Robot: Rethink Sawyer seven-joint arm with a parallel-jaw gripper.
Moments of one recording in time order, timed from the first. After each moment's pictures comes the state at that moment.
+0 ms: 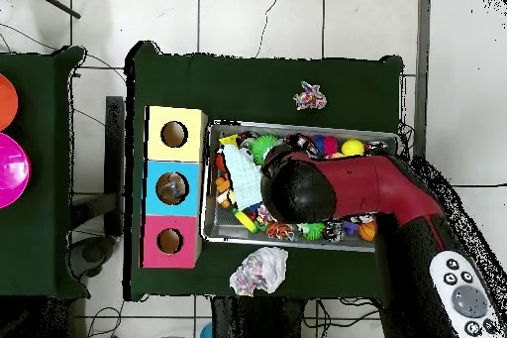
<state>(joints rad) -0.69 -0.90 0.55 1.79 -0.50 0.58 0.97</state>
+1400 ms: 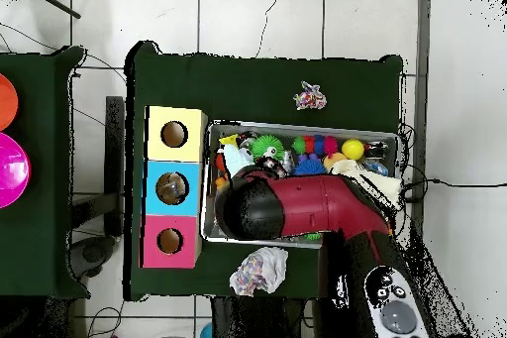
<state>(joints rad) -0.44 -0.92 0.31 1.83 -0.37 0.57 0.98</state>
